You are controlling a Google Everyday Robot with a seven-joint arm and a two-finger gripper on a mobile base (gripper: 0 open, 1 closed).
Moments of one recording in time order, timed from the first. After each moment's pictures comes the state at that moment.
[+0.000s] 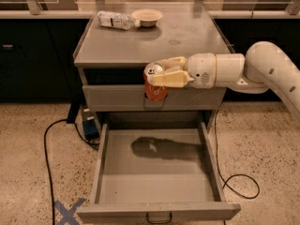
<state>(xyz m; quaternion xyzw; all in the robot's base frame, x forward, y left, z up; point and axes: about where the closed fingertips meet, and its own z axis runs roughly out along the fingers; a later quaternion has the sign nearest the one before) 0.596 -0.033 0.894 -0.45 0.61 0.43 0.49</state>
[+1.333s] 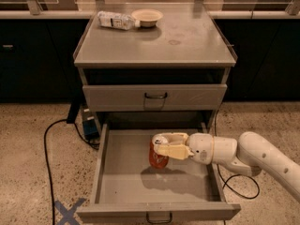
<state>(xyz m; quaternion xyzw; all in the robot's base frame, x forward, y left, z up) 0.505 -0.051 0.686 -0.32 0.67 0.51 0.43</state>
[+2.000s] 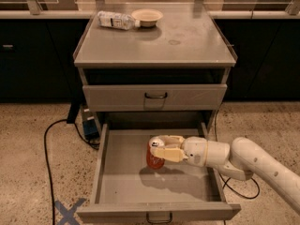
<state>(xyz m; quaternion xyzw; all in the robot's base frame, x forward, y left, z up) 0.515 -0.044 0.658 -0.31 0.67 0.50 0.45</state>
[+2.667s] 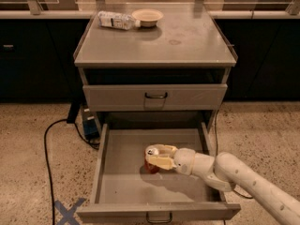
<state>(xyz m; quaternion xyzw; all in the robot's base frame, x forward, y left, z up) 0.547 -0.032 0.557 -0.29 0.70 0.46 0.47</state>
